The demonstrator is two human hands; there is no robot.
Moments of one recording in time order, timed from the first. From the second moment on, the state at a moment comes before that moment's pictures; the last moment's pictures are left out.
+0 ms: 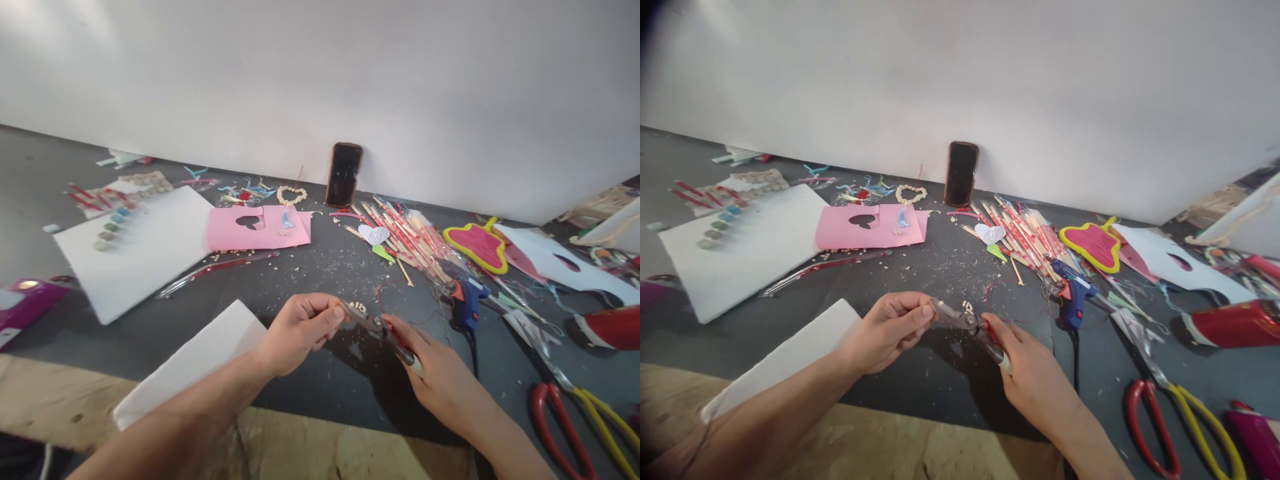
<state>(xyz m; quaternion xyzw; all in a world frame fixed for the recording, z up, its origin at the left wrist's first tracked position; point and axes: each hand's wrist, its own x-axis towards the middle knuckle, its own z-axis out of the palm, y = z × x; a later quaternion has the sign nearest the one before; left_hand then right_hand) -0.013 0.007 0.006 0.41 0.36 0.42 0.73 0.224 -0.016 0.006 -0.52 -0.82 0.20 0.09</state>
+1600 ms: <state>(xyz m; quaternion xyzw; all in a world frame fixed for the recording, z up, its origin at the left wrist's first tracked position) -0.012 0.008 0.008 0.35 0.36 0.38 0.78 0.225 -0.018 0.010 -0.52 -0.83 0.20 0.04</state>
